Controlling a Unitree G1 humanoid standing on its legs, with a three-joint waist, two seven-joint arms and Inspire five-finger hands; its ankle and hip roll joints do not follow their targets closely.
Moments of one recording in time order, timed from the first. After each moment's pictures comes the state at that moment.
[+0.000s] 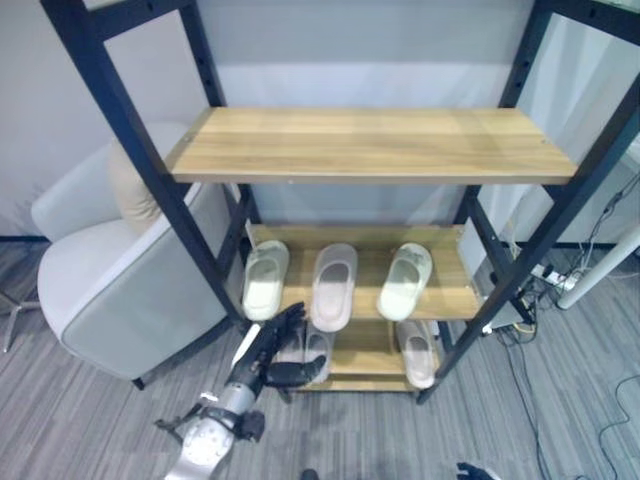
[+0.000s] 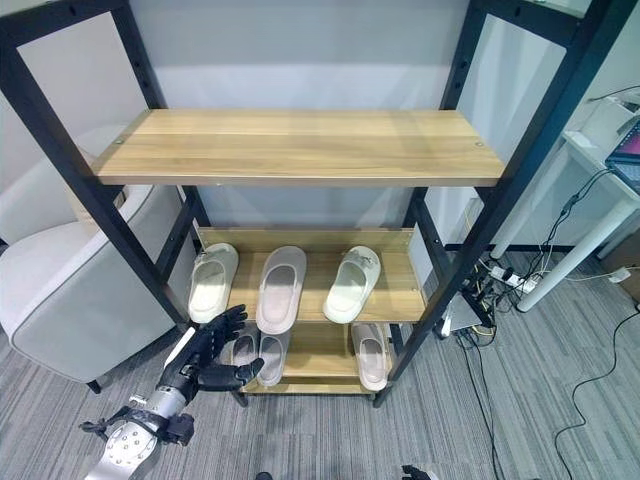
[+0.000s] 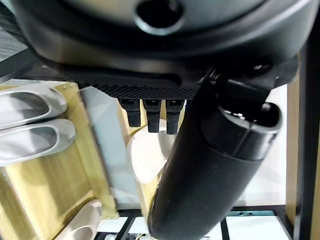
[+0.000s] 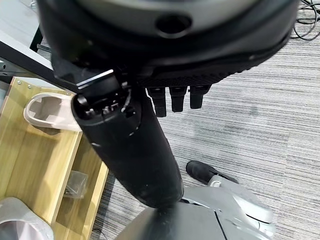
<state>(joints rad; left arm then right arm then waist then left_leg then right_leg) 0.18 0.45 -0.25 0.03 -0.22 -0.18 0.02 0.11 -0.29 0.30 1.14 0.12 -0.10 -0.07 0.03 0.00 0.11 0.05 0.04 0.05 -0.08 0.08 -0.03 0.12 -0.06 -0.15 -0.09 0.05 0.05</state>
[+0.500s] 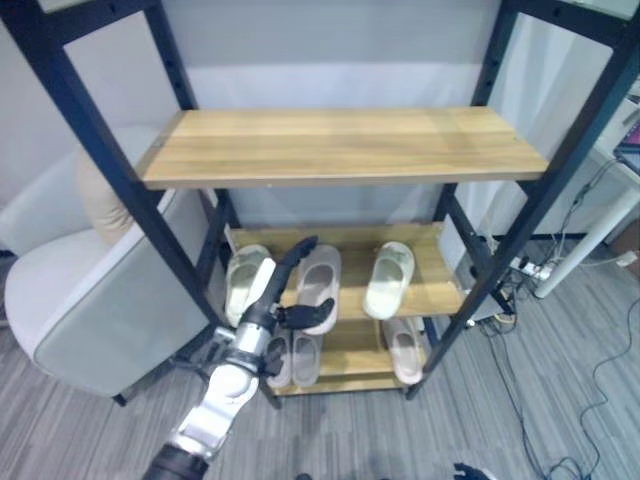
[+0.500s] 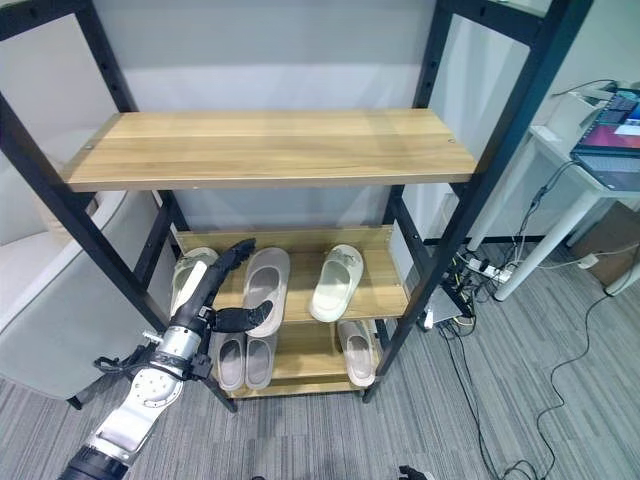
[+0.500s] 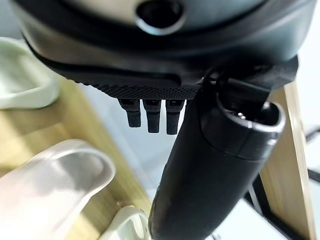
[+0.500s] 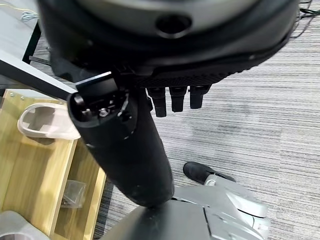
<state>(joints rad) -0.13 0.46 -0.30 0.10 0.18 -0.20 0.21 0.11 -0.28 0.31 1.13 0.12 -0.11 -0.07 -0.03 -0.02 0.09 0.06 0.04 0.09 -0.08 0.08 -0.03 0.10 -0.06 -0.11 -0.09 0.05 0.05</state>
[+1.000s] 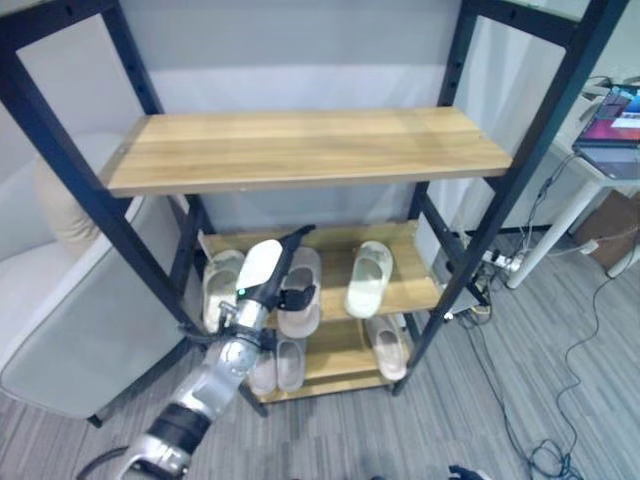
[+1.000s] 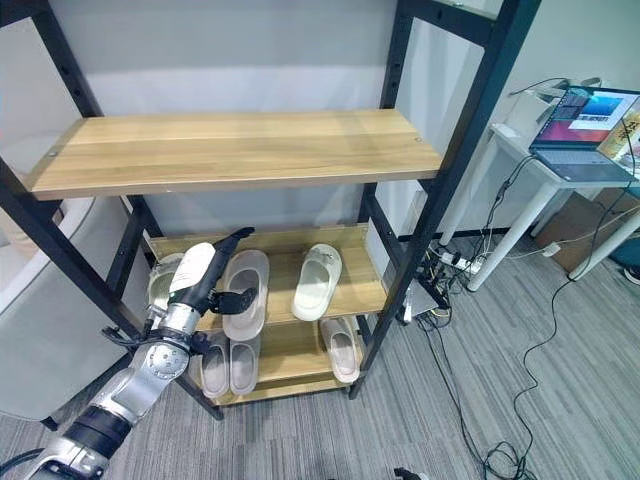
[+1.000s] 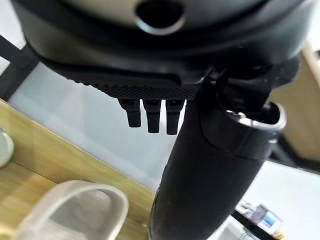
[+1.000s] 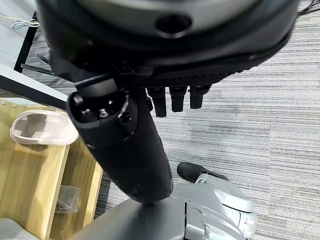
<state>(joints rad) -0.32 0.52 -0.37 0.33 0.45 -0.14 0.33 0.11 -0.28 0.35 1.12 0.12 -0.11 -0.06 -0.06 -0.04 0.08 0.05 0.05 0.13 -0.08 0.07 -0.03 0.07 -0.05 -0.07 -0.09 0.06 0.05</state>
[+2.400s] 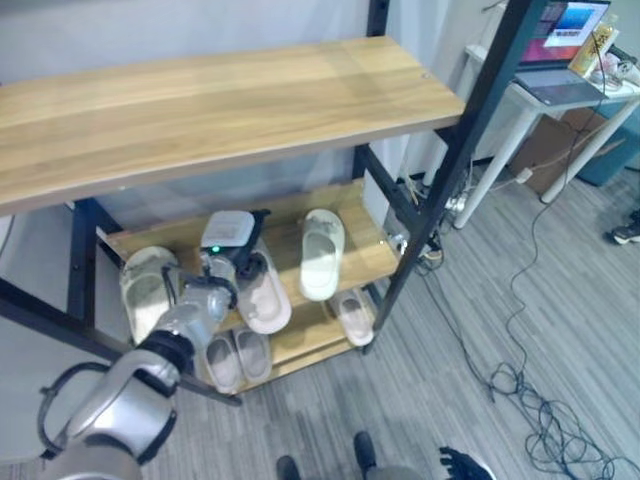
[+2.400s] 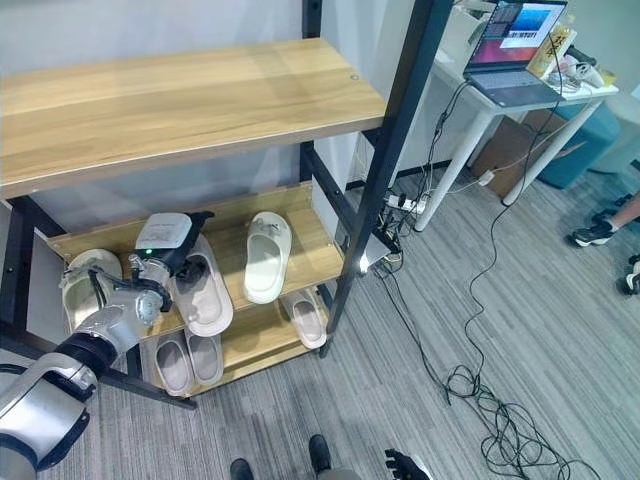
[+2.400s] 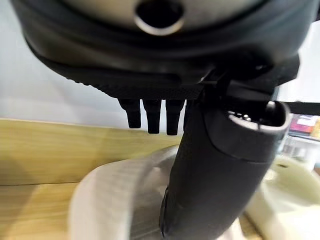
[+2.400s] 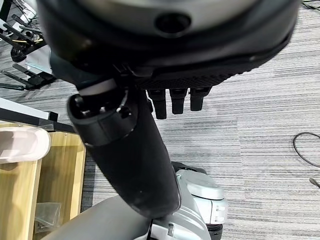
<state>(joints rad) -0.74 0.65 -0.63 0.84 0.52 -0.02 0.35 0.10 -0.31 0.37 1.06 0.08 -0.15 -0.05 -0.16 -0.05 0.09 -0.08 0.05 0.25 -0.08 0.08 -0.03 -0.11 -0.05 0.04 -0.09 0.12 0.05</state>
